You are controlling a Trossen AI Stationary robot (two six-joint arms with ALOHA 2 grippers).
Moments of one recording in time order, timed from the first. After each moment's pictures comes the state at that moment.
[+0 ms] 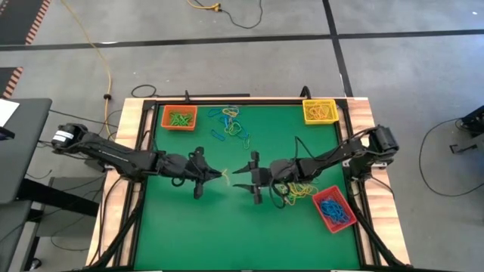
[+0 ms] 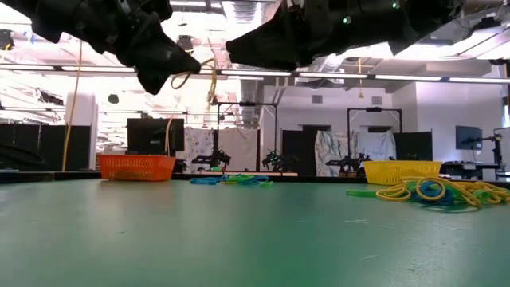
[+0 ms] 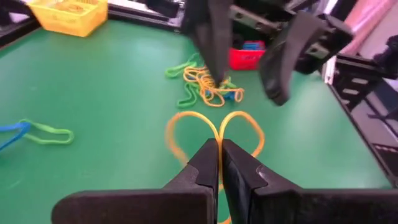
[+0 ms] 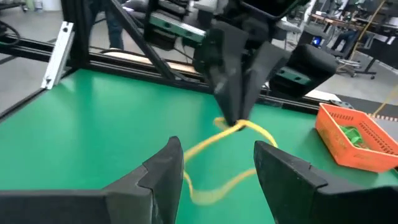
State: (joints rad) left arm -0.17 1.15 0.50 0.27 -0.16 -0.28; right arm 0.19 1.72 0.87 0.65 0.18 -0.16
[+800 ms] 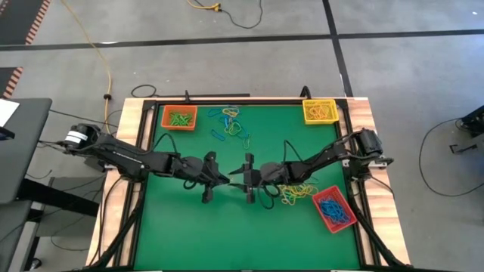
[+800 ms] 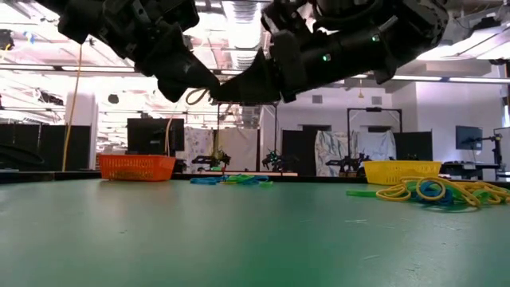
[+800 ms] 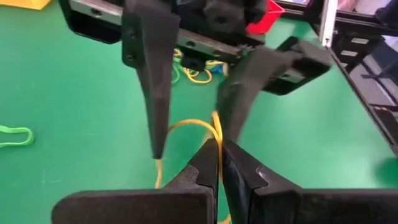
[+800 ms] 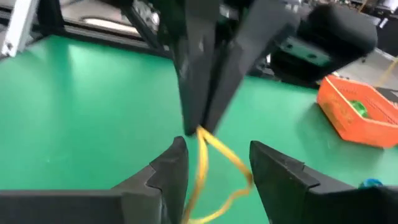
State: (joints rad) left arm -0.16 1.34 0.64 0.20 -0.07 -0.23; right arm 0.17 1.87 0.91 0.70 0.22 -0.16
